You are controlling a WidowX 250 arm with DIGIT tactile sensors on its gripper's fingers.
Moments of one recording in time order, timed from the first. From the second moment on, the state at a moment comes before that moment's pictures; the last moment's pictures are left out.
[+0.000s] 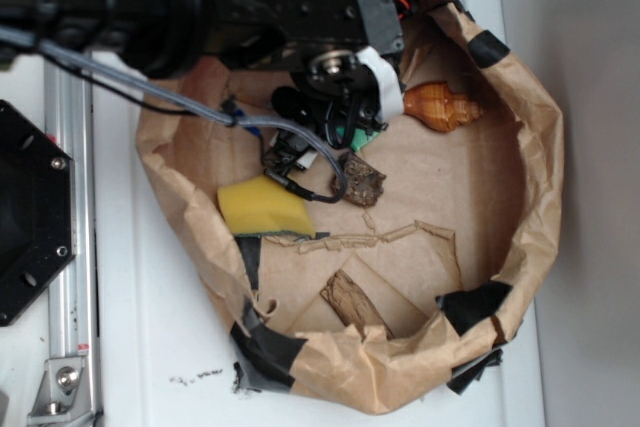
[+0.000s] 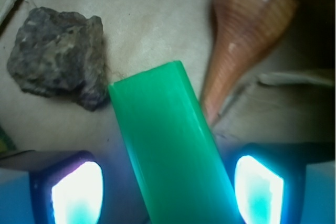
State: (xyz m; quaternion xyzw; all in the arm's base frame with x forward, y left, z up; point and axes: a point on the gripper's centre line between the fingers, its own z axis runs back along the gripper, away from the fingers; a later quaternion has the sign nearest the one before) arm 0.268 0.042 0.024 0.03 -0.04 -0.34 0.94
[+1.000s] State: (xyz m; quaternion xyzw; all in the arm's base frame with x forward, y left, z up) arm 0.254 0.040 0.029 -0.01 0.02 -0.33 0.94
